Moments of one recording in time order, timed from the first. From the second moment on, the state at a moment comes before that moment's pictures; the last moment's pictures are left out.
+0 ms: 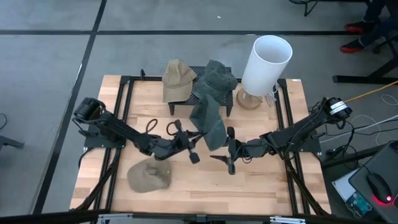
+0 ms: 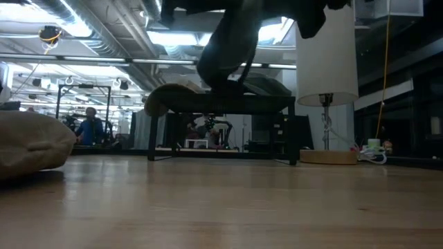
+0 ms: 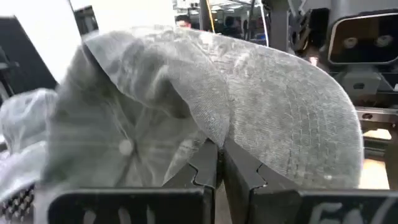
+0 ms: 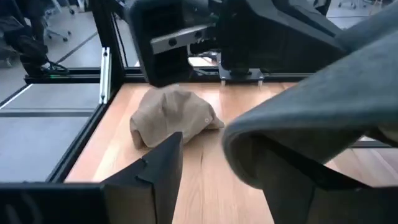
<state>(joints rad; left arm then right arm) -0.39 1.62 0.90 0.71 -0.91 0.05 0.43 1.37 0.77 0.39 0.44 0.12</state>
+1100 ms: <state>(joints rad) -0.64 1.40 0.94 0.44 -1.22 0.10 0.53 1.19 0.77 0.08 0.62 0.18</state>
